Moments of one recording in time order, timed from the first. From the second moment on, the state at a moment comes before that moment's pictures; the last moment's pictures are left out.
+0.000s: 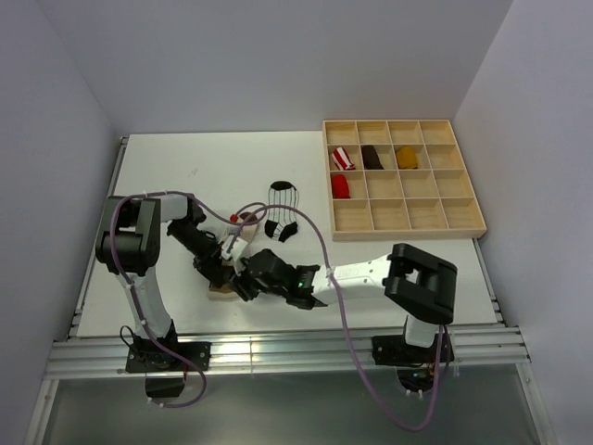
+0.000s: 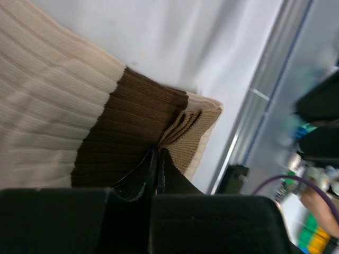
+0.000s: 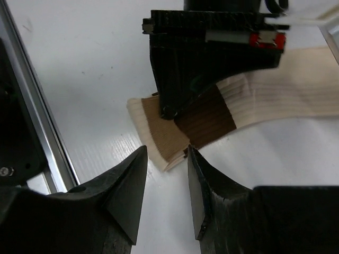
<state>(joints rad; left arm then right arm) -0.11 1.95 1.09 -1.13 0.74 0.97 1.23 1.70 0.89 0.37 0.10 0.18</state>
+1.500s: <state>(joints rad) -0.12 2.05 1.11 -1.29 0.67 1.04 1.37 1.98 1.09 0.28 0.24 -0.04</state>
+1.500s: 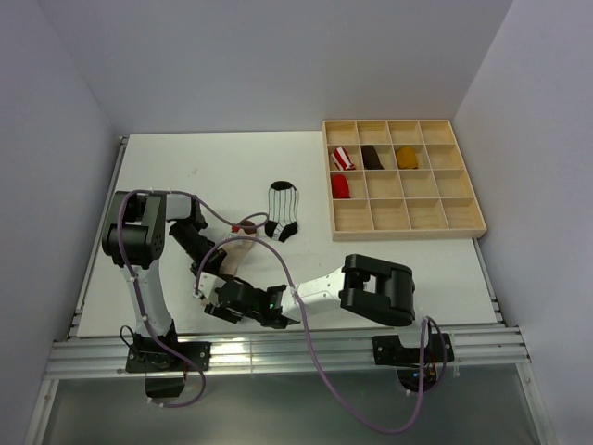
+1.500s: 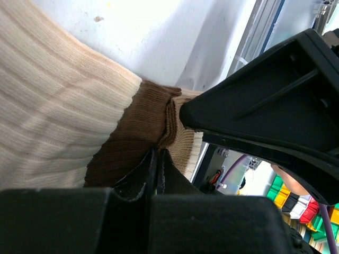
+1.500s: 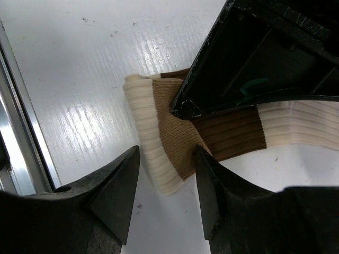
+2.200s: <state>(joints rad) -0.12 2.06 1.13 -1.30 0.66 1.05 1.34 2.00 1.13 0.25 0.20 0.03</state>
